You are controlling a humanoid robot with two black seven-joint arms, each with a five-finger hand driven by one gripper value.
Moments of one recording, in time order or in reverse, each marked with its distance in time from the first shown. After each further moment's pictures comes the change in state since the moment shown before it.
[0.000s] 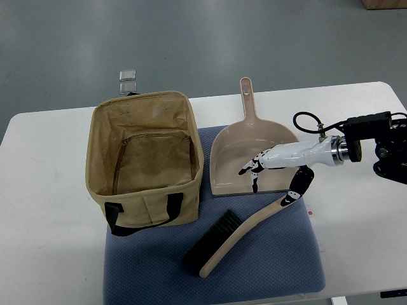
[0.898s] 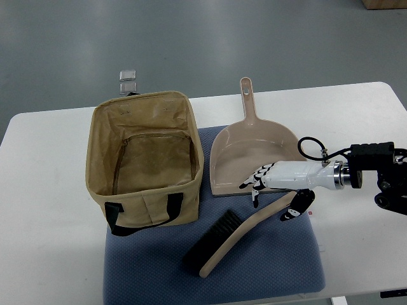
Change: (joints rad) left arm 0.000 0.000 0.000 -0.001 0.000 0.000 0.000; right arm -0.138 0.000 0.013 0.035 -0.128 -0.208 -0.012
